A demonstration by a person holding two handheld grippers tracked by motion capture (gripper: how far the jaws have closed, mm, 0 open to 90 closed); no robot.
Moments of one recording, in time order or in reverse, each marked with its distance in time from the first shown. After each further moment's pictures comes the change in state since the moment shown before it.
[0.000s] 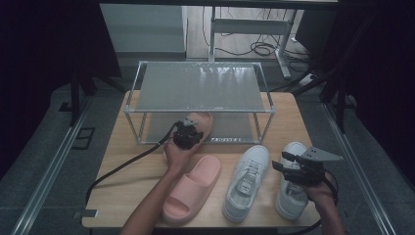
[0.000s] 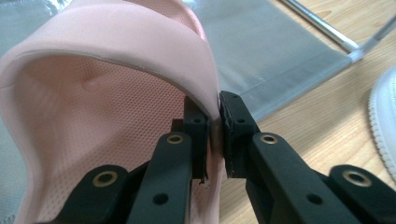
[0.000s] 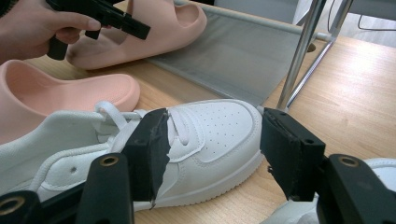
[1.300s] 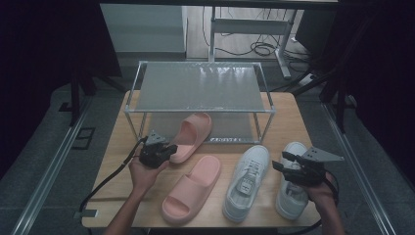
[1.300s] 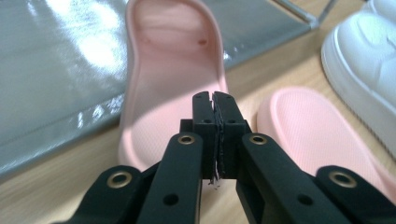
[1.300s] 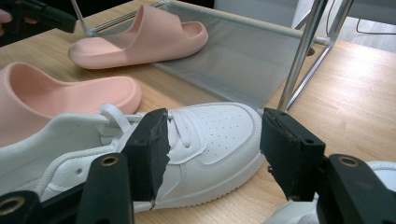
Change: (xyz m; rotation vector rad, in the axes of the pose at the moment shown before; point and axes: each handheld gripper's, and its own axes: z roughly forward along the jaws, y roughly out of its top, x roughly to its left) left arm 0.029 -0.059 -0.109 -0.034 -0.046 0.040; right arm 0.003 0.002 -0.003 -0.008 -0.001 -0.008
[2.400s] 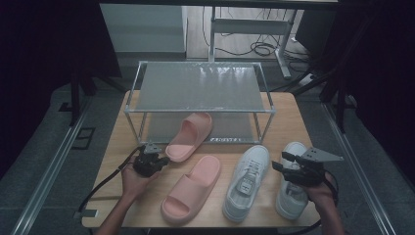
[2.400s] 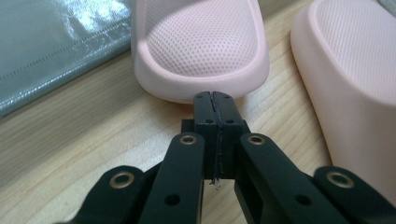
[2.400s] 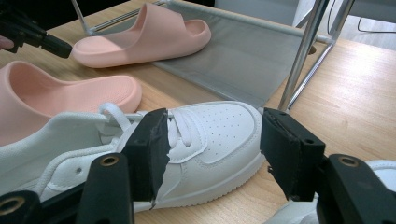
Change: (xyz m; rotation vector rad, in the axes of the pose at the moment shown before) left arm 0.017 -0.030 0.009 0.160 0.005 0.068; right arm 0.000 -0.001 0.001 0.004 0.002 0.002
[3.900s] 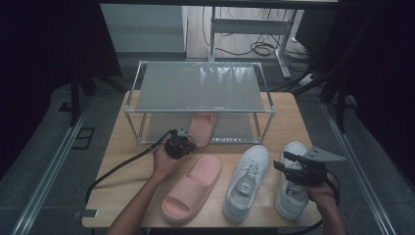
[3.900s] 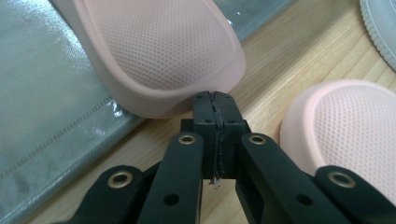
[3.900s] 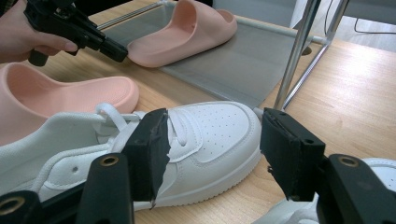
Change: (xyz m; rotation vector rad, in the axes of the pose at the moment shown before) left arm -0.020 0.071 0.076 0.022 -0.050 0.090; right arm -0.003 0.000 -0.003 -0.006 -0.007 0.005
